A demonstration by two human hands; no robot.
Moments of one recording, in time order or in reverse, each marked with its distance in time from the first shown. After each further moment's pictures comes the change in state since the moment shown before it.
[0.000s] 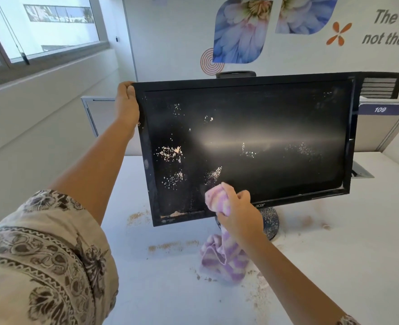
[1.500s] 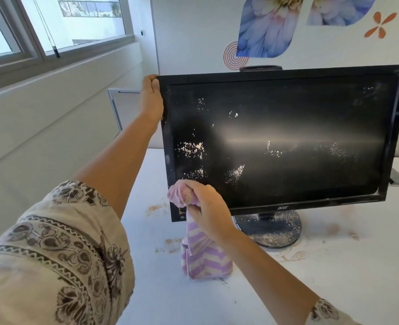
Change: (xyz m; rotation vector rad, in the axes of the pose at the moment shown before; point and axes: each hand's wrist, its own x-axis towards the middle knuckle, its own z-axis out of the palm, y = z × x) left_hand -0.009 0.001 -0.003 0.050 0.007 -0.010; right_hand 0.005 -0.088 0.025 0.508 0.076 -0.577
